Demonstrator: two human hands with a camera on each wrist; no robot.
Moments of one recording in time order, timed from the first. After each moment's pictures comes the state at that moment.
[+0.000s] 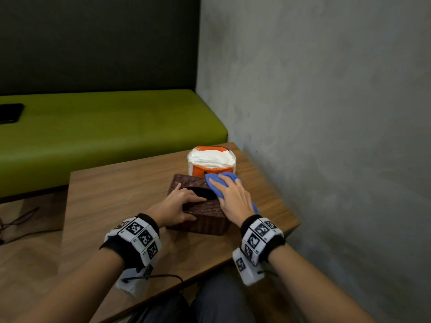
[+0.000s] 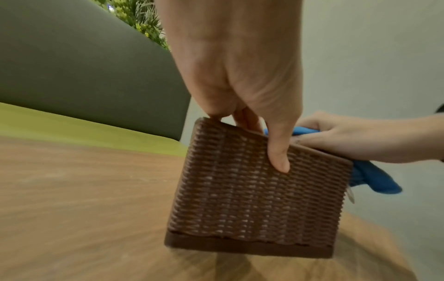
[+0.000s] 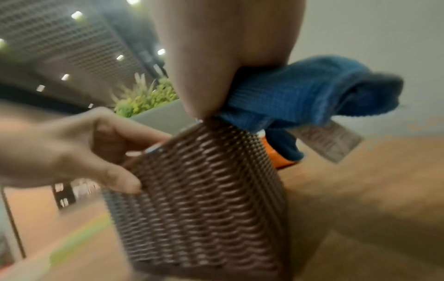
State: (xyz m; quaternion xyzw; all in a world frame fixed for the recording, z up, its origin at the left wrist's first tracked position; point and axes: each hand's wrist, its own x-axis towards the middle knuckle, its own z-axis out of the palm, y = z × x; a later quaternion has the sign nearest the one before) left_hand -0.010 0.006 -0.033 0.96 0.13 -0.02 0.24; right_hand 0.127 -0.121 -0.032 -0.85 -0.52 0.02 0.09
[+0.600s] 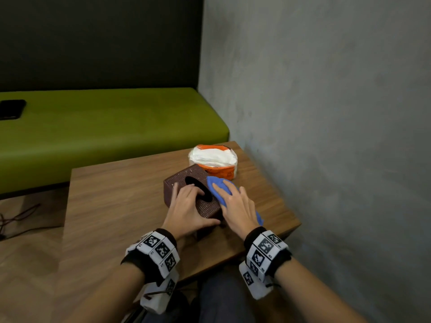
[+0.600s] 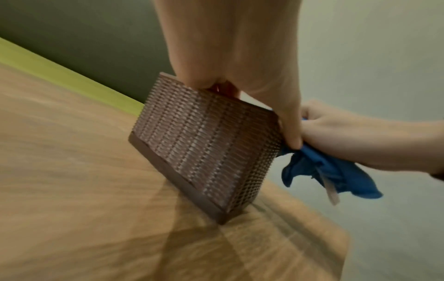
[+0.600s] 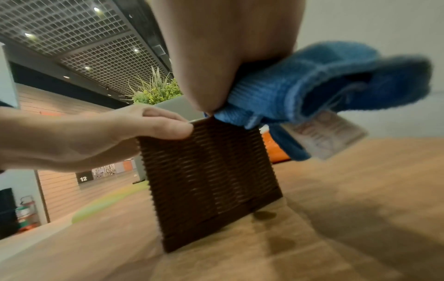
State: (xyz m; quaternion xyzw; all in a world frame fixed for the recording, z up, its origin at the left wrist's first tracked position) left_hand -0.001 -0.026 -0.066 0.92 0.23 0.17 0.27; right_hand 0.116 -0.135 -0.042 -0.86 -0.50 0.02 0.07
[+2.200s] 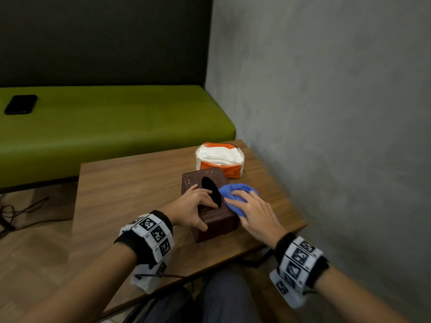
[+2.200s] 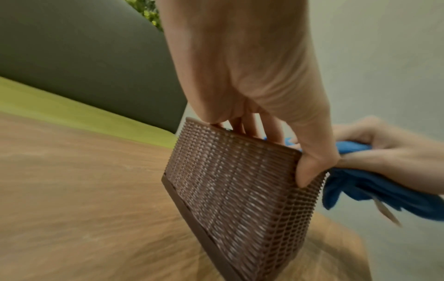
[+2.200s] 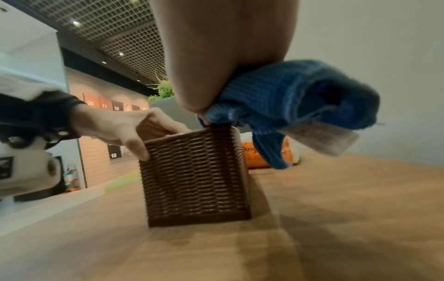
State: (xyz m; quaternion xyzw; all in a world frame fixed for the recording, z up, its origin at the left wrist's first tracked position) left_hand -0.007 -0.009 -0.033 0.95 0.11 -0.04 0.27; right_hand 0.128 -0.170 -0.029 -0.80 -0.59 0.02 0.09
